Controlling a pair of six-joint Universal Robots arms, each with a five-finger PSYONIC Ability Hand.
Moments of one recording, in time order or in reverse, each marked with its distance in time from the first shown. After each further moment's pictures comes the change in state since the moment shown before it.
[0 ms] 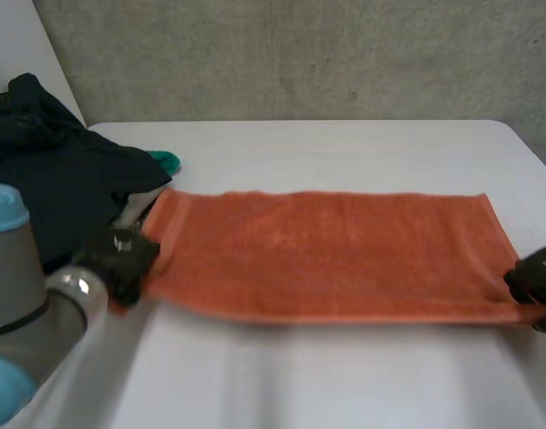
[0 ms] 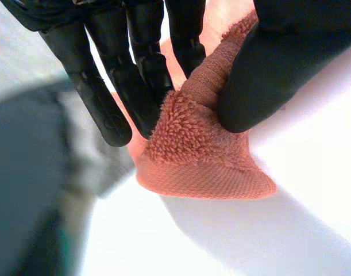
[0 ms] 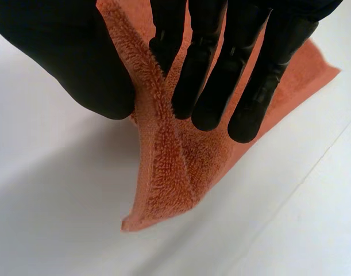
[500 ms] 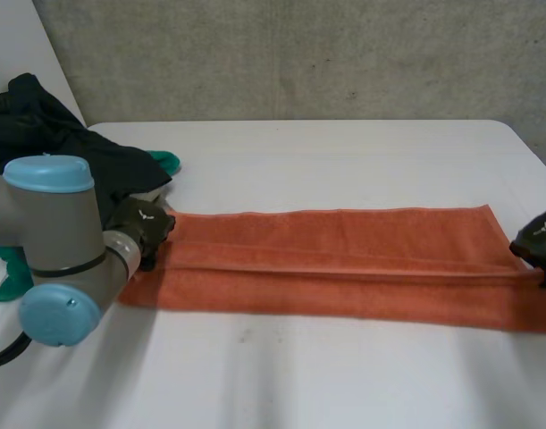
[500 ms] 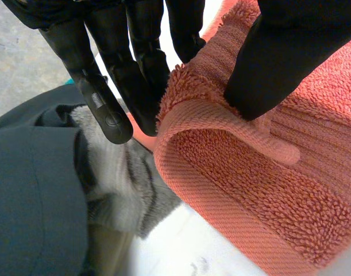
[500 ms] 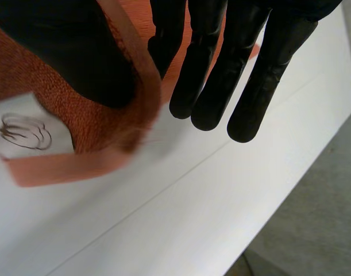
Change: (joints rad) left arm -0.048 -0.343 0.399 0.051 -0.096 0.085; right arm 0.133 0.343 -0.340 -0.218 0.220 -0.077; left_hand 0.000 0.000 0.000 0.000 0.000; right_hand 0.000 0.003 0.003 0.002 0.001
